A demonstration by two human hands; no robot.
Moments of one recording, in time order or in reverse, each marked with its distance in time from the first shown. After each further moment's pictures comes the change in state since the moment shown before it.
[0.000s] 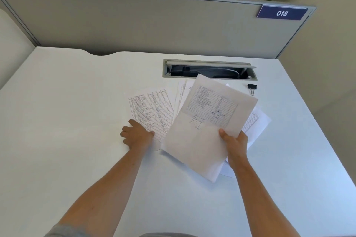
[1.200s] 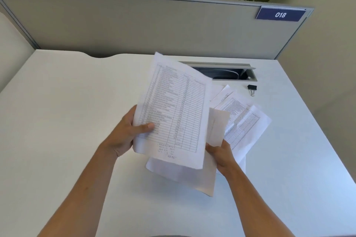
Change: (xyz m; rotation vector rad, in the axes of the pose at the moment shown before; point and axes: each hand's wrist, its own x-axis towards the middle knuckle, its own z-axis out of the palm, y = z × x) left_hand -0.033 -0.024 -0.109 -1.061 -0.730 0.571; right_hand -0.005 0.040 0.014 -0.064 -0.234 0.257
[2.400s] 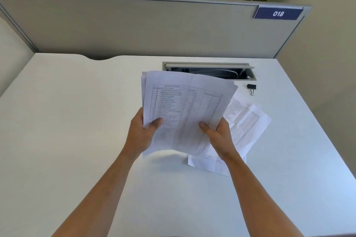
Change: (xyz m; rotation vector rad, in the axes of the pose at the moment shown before) left_hand 0.012 -0.020 0.037 0.278 0.285 0.277; right_hand -0.026 -0.067 0.034 -0.189 -0.145 -0.509
